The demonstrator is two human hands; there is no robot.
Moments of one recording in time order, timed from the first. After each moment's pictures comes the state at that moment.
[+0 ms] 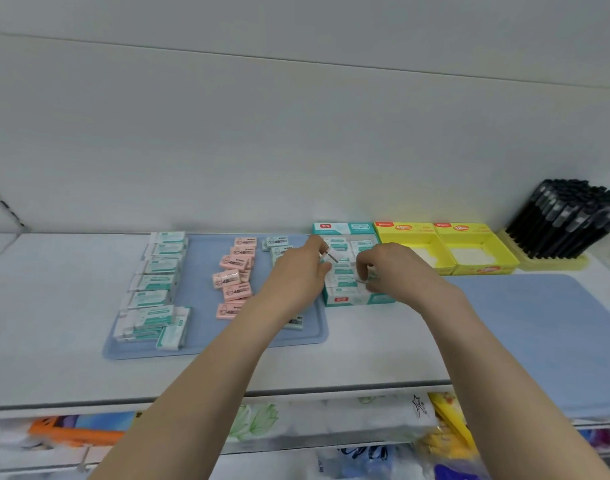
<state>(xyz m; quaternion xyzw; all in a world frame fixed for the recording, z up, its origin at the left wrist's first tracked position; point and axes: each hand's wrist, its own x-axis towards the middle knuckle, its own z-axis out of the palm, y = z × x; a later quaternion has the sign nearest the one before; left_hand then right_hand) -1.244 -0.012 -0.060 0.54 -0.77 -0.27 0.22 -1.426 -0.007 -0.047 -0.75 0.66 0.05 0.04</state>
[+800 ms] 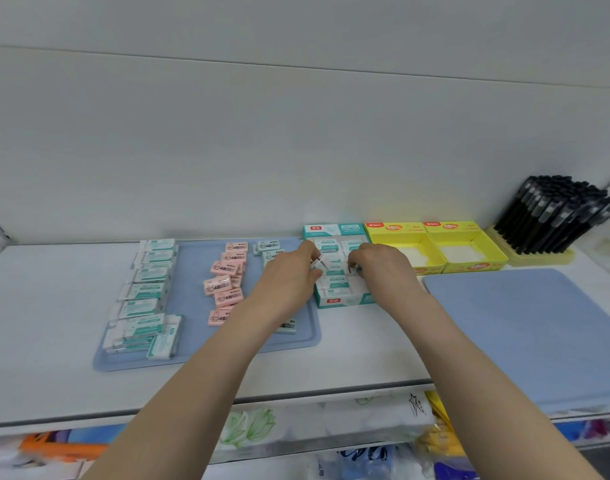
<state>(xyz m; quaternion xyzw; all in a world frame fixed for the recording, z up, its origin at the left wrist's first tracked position) -1.242 -0.013 -0.060 0.53 -0.79 -0.25 0.19 -1.424 -0.009 -0.067 -0.74 0.67 0.02 -0.07</state>
